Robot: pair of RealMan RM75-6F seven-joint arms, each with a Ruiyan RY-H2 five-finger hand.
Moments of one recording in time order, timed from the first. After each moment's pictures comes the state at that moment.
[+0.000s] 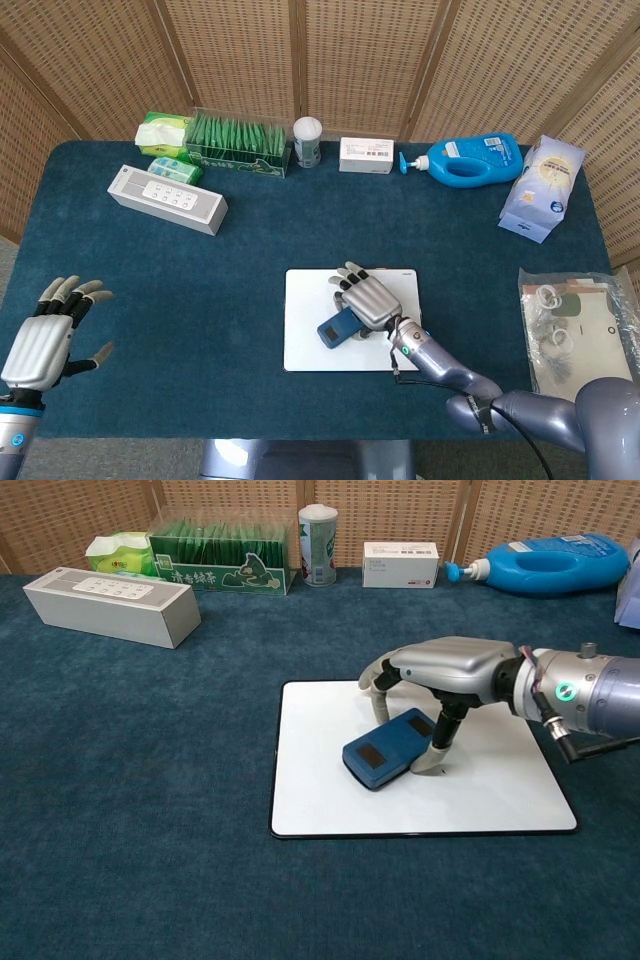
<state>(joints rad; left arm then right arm) -0.15 -1.02 -0.03 -2.01 1.41 1.39 0.21 0.83 -1.60 0.11 -1.35 -1.27 0.77 -0.22</state>
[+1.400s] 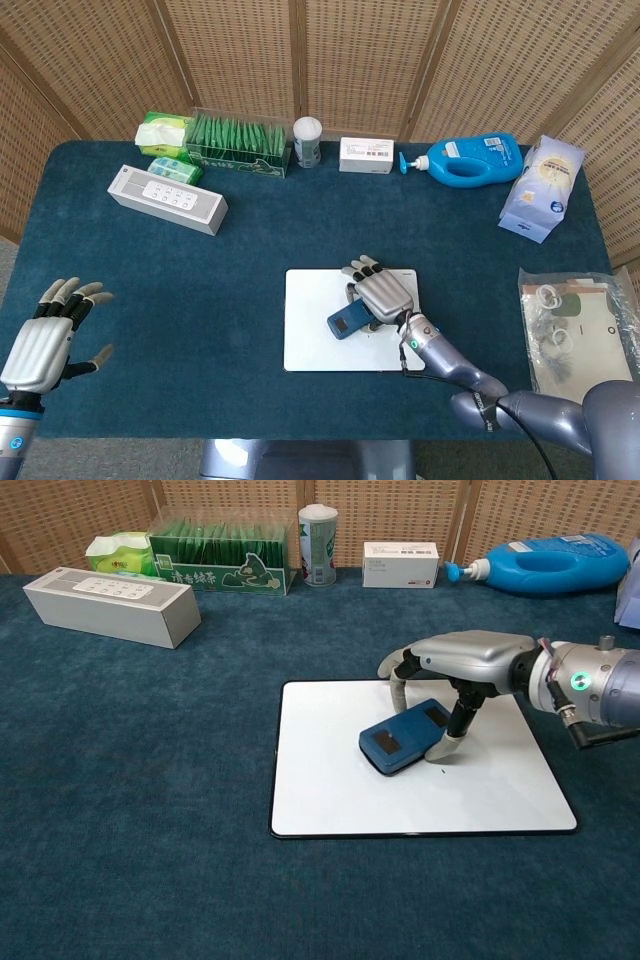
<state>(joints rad) -0.14 -1.01 -0.02 -2.01 1.43 1.40 0.20 0.82 -1.60 0.12 -1.34 -1.21 0.78 -0.20</state>
